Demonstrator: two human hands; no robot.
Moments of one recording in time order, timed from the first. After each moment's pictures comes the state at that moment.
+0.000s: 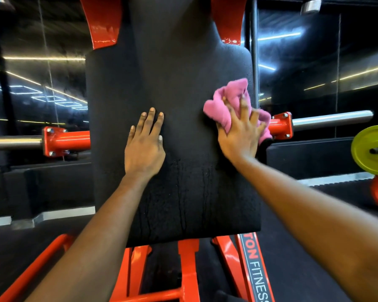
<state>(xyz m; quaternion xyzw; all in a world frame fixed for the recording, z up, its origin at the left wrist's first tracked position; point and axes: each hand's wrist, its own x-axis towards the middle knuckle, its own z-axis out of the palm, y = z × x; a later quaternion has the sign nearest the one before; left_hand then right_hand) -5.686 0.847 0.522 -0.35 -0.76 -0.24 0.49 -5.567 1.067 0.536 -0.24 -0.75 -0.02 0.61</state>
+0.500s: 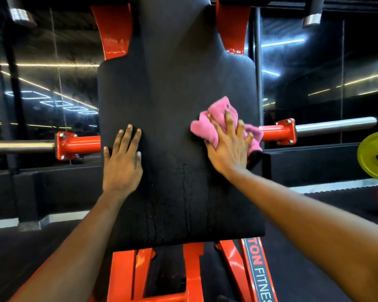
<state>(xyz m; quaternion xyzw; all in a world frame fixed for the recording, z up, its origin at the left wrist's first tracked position) -5.710 0.784 0.499 -0.31 -0.79 -0.27 0.46 -5.581 1.033 0.521 -0.20 -0.80 -0.04 0.57</state>
